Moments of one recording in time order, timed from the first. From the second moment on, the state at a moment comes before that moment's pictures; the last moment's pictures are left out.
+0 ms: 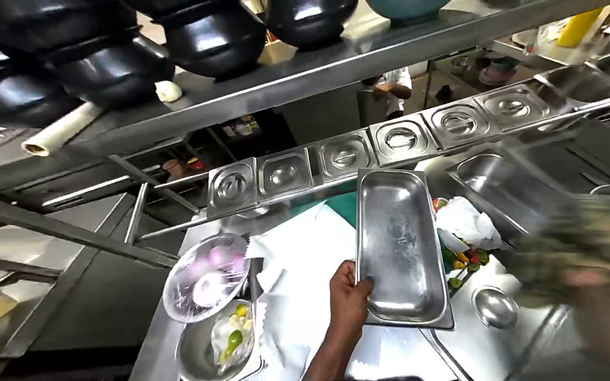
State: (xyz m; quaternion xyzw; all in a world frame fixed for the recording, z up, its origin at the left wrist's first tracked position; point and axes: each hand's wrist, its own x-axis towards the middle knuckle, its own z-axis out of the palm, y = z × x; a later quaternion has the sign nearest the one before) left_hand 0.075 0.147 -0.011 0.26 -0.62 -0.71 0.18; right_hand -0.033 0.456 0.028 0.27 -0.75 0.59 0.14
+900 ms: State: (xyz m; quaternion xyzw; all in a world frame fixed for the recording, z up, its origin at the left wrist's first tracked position) left_hand 0.081 0.142 -0.005 0.21 -0.79 -0.52 0.23; right_hand -0.018 0.278 0.008 0.41 -0.89 0.07 -0.20
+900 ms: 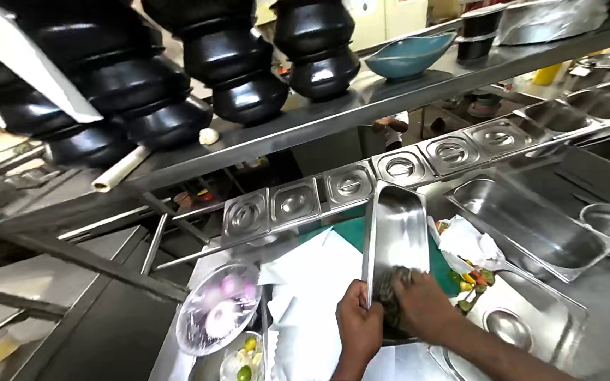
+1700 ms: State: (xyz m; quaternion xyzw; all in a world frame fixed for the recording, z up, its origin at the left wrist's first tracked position) left_hand 0.068 0.145 0.032 0.13 -0.79 -0.50 0.33; right_hand -0.125 0.256 0.092 0.33 -0.94 0.09 0.02
